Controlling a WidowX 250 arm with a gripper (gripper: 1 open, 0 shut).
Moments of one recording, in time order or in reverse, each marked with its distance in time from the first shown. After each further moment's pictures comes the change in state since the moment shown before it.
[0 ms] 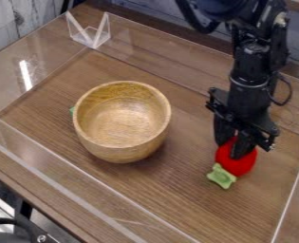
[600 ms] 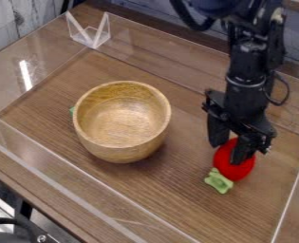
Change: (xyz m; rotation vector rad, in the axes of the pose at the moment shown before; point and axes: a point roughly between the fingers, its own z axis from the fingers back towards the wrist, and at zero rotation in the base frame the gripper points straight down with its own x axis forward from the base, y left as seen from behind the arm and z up) arm -0.010 0.001 0.003 -0.028 0.025 0.003
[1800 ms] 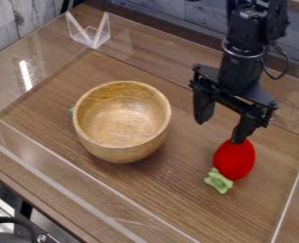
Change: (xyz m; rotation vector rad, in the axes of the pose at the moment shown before) arm -0.009 0.007 0.037 0.065 0.004 0.210
